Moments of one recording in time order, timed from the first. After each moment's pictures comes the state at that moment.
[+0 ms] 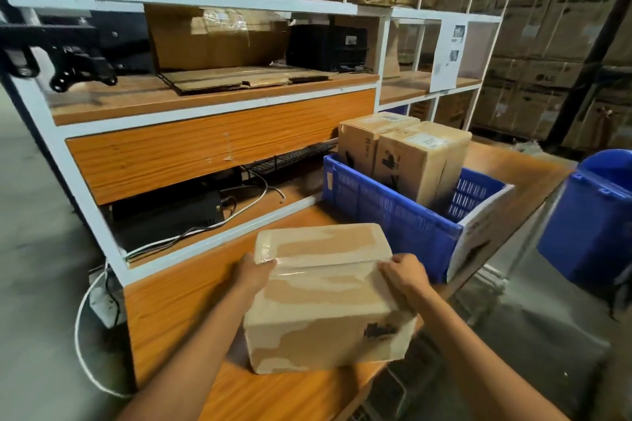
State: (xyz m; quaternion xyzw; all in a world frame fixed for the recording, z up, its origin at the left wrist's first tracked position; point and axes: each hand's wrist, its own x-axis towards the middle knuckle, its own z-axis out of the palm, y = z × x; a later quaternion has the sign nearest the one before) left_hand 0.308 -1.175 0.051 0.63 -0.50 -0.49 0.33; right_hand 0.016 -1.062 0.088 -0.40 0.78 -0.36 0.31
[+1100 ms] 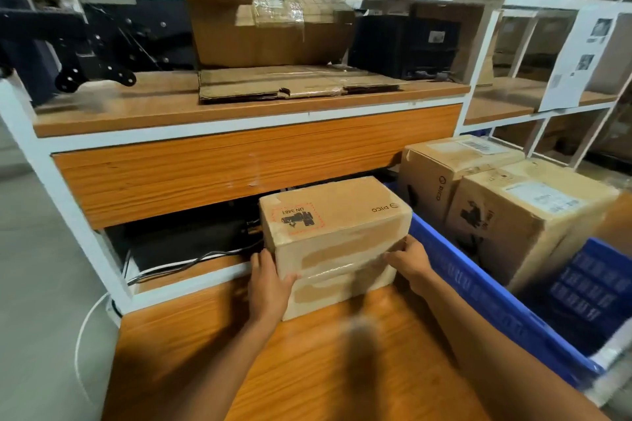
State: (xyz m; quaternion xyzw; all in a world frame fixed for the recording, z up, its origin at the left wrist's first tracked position) left_hand 0.266 -1.293 0.051 0.70 -0.57 -0.17 0.41; right_hand -0.019 -1.347 0.064 -0.47 0.71 -0.38 0.36
